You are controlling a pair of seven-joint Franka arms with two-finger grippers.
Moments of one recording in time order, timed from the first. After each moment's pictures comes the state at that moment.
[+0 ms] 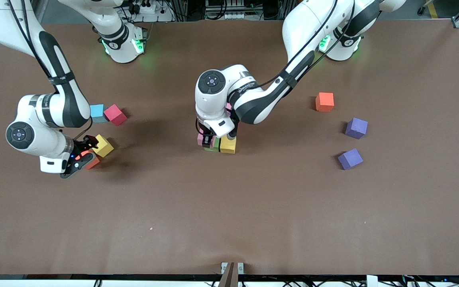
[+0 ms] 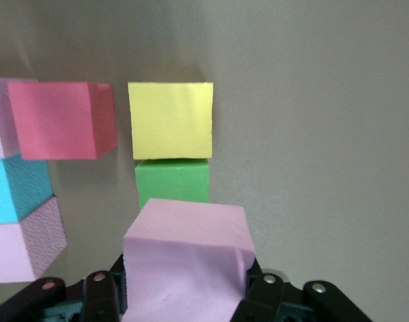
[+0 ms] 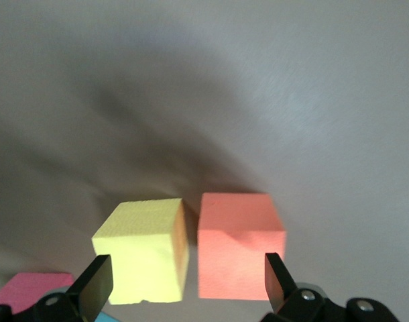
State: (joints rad) left arm -0.61 0.89 -0.41 -1.17 0.30 2.14 -2.48; right arm -0.07 0.38 0.03 -2.01 -0.11 2.22 -0.66
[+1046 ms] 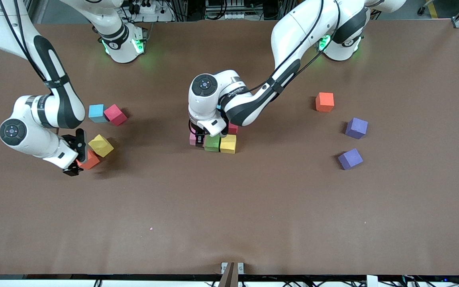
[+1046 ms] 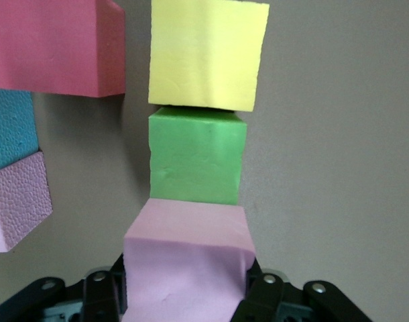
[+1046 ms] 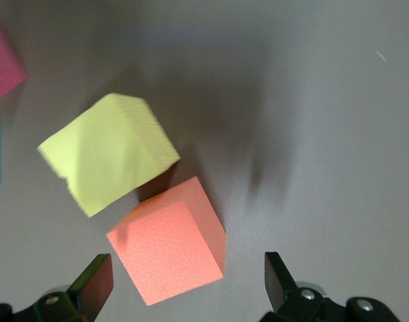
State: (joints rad) left arm -0.67 0.98 -0.40 -1.12 0.29 2.21 -2.59; right arm -0.14 0.40 0.04 -2.02 -0.14 2.35 -1.93
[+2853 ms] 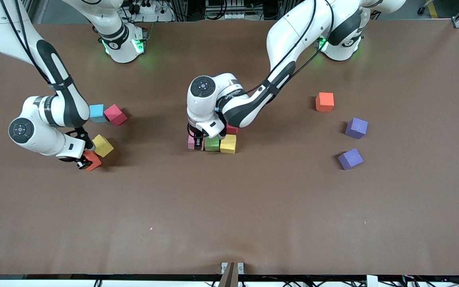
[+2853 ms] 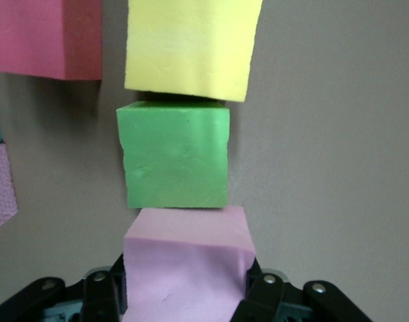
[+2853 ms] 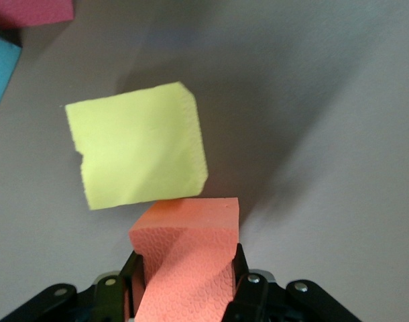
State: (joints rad) left arm -0.72 1.02 -0.34 -1.08 0.29 2.26 -2.62; right arm -0.19 0.42 0.09 -2.08 -0.13 2.45 -2.19
